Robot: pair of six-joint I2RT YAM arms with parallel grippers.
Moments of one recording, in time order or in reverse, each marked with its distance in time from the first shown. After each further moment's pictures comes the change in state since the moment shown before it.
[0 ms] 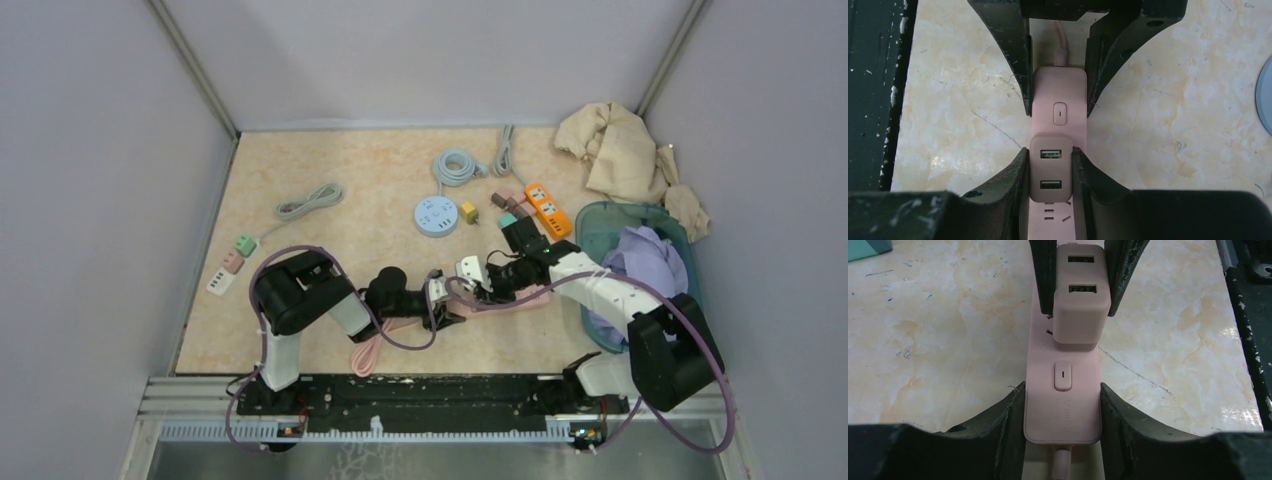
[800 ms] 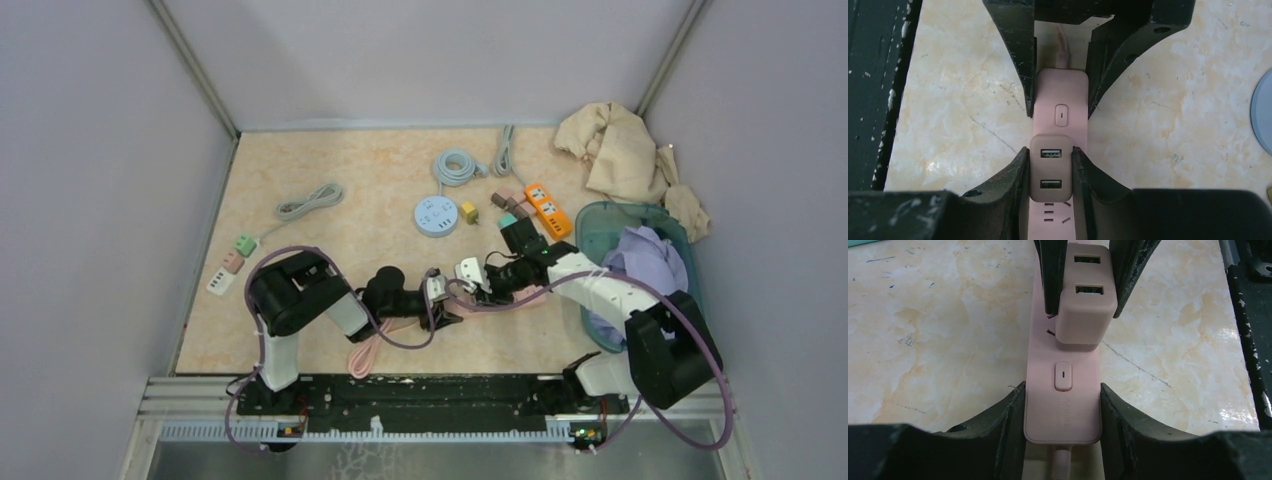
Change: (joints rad) left arm 0.016 -0.018 -0.016 -0.030 -0.011 -0.018; right arm 0.014 0.021 -0.004 0.022 -0.026 -0.041
